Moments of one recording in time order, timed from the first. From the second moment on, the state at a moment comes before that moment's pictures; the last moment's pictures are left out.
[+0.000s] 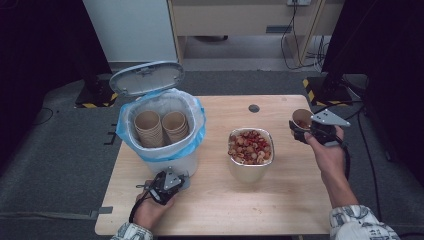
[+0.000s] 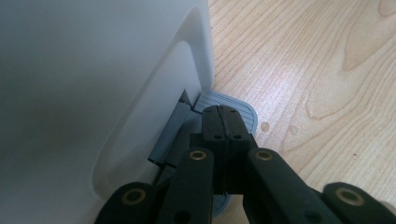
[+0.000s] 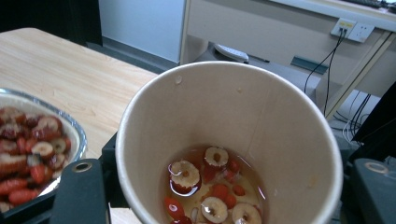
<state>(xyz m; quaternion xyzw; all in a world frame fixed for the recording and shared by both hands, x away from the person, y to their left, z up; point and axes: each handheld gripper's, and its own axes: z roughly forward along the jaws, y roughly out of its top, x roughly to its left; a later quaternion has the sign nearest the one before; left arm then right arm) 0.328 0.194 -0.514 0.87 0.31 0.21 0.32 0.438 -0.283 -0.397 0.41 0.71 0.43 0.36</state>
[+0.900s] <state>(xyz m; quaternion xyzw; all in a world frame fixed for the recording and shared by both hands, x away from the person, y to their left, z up) 0.328 0.195 -0.515 0.87 0.31 0.21 0.32 0.463 -0.259 -0.371 0.38 0.74 0.43 0.36</state>
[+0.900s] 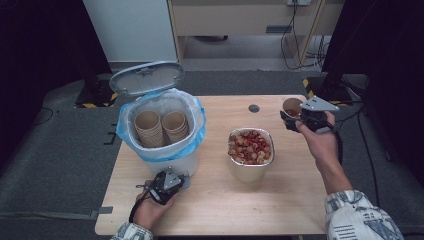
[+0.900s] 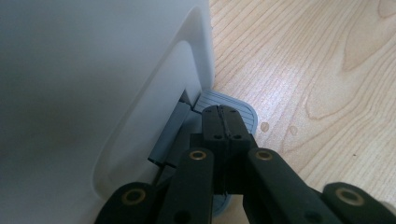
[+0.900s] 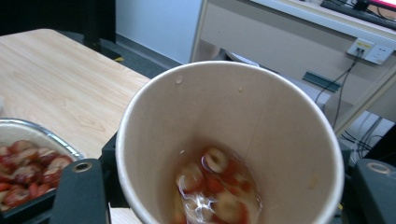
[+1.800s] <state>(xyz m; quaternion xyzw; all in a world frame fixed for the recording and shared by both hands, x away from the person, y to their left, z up) 0.328 0.195 -0.514 0.87 0.31 0.21 0.32 0.467 -0.243 -0.353 0.35 0.74 0.45 0.35</state>
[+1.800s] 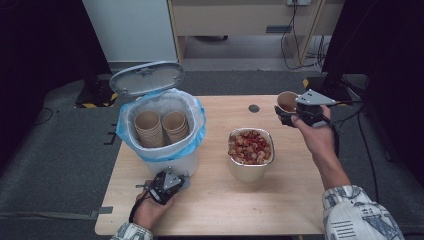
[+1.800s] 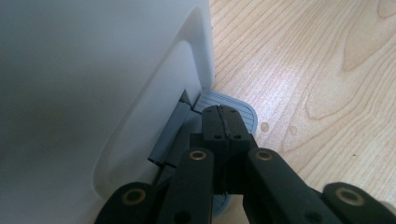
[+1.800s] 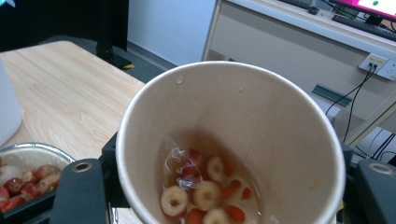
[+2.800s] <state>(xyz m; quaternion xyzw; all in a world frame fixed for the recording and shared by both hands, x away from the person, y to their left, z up) 0.328 0.195 -0.515 0.87 0.32 0.21 0.32 0.472 -0.233 -0.333 0.35 0.74 0.45 0.36</state>
